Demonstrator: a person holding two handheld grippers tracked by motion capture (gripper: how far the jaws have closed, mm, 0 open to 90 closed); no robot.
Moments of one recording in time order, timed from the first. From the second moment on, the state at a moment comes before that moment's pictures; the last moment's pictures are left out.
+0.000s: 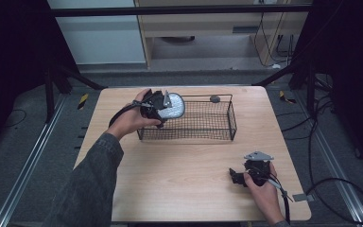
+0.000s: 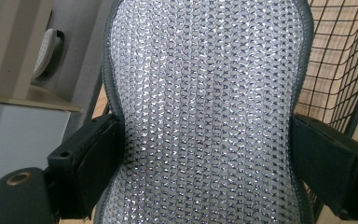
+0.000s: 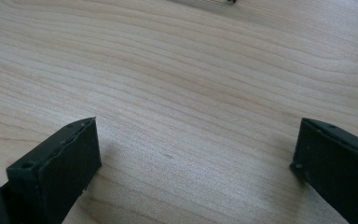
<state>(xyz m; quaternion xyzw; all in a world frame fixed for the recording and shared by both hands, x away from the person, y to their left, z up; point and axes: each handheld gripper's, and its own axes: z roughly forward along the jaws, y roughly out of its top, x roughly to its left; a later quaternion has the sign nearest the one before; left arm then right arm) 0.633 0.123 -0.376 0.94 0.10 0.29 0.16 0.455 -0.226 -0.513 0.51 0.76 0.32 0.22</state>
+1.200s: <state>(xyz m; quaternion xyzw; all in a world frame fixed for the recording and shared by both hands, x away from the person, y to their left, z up) 0.641 0.119 -0.384 0.94 0.13 0.26 0.18 0.455 -0.226 -0.513 0.51 0.76 0.32 0.22</state>
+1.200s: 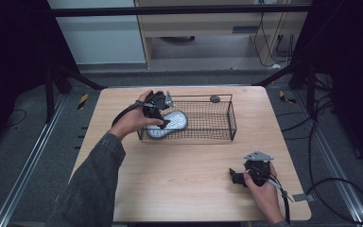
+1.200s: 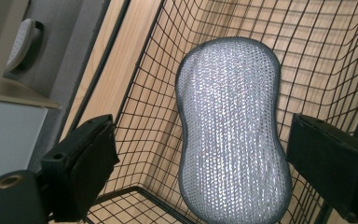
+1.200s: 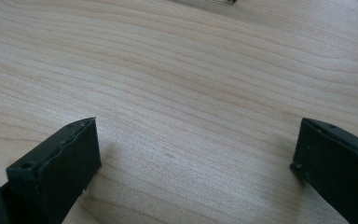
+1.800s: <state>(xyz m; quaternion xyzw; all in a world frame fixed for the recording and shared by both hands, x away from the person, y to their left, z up) 0.617 0.100 -0.373 0.94 0.14 0.26 0.19 0.455 -0.225 -0.513 0.52 0.76 0.32 0.22</state>
